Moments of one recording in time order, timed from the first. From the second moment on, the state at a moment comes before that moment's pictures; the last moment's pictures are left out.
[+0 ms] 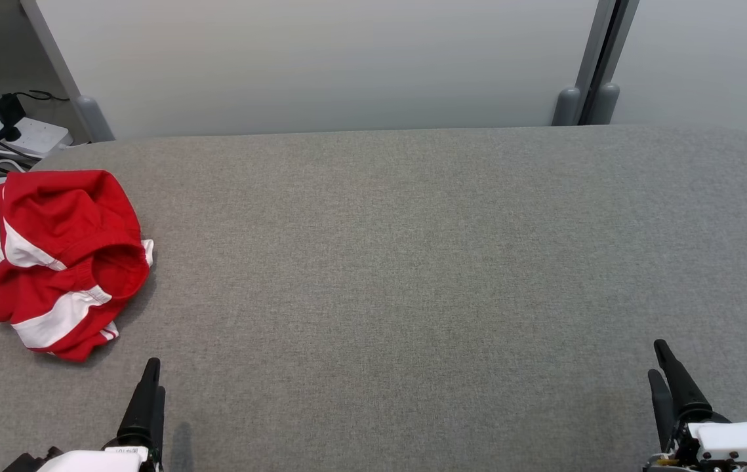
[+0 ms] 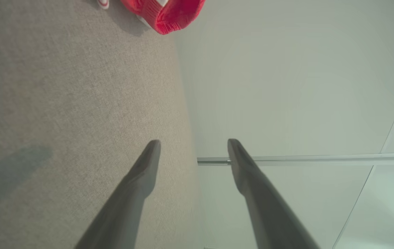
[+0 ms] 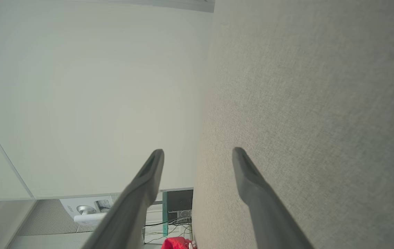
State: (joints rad) left arm 0.01 0.05 0.06 0.33 -1.56 -0.12 0.08; right arm -0.04 -0.01 -0.09 0.33 1.52 0.13 0.08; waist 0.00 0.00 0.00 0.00
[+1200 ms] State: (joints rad) left arm -0.01 0.12 0.00 0.31 -1.13 -0.12 -0.03; right arm -0.09 -0.02 -0.01 0.34 1.03 0.13 -0.03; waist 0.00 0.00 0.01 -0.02
